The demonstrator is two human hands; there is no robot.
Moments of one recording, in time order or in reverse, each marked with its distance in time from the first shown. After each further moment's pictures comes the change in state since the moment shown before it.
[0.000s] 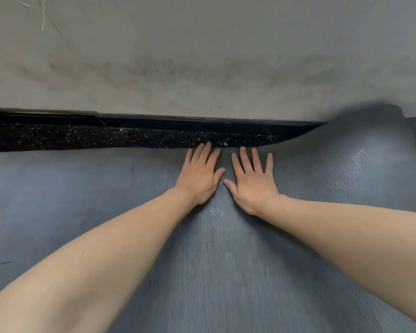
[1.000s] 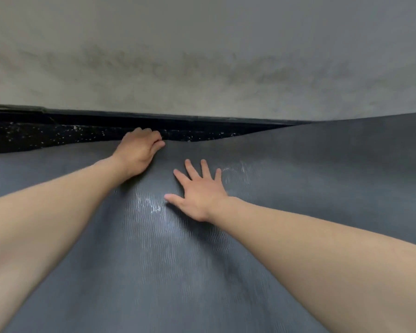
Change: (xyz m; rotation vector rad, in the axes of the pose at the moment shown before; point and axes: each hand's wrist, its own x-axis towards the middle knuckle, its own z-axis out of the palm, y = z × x) left_hand 0.048 -0.074 -0.025 -0.051 0.042 0.074; right_hand -0.020 -0.036 -0.033 0.178 -0.340 -0.087
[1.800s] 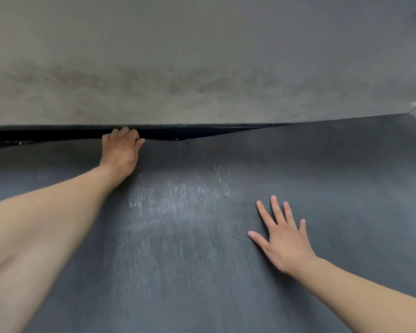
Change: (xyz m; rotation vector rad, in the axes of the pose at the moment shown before) left_hand 0.044 0.077 0.019 0.029 0.221 -0.160; right_hand -0.210 0.195 0.060 0.047 0.030 0.552
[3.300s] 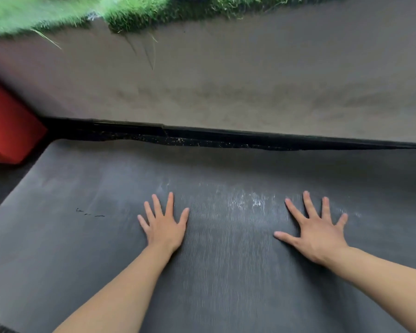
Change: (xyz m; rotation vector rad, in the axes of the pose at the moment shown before) left_hand -0.263 -0.130 -0.091 0.140 -0.360 -0.777; right_hand 0.028 -0.199 -0.007 -0.129 -0.038 -0.283
